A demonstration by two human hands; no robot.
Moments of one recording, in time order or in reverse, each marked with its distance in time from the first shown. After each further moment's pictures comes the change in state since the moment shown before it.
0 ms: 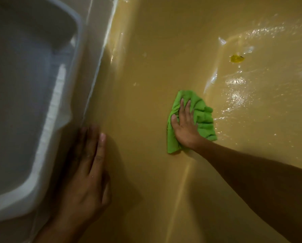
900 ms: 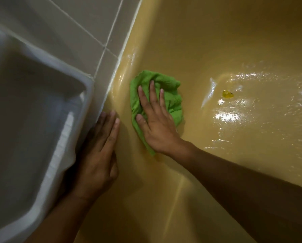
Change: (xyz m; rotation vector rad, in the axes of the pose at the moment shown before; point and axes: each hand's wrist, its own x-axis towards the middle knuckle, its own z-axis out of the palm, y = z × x) left_hand 0.110 0.008 -0.020 -0.154 0.085 -0.001; right_hand 0.004 -0.148 -0.075 -0.109 0.121 -0.516
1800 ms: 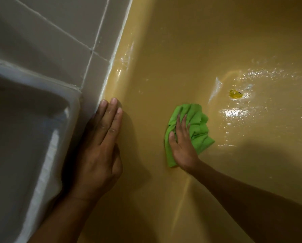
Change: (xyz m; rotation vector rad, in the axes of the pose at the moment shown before) left_hand 0.051 0.009 -0.002 -0.026 0.024 -0.003; right_hand -0.035 0.106 0.039 0.257 0.003 0.400
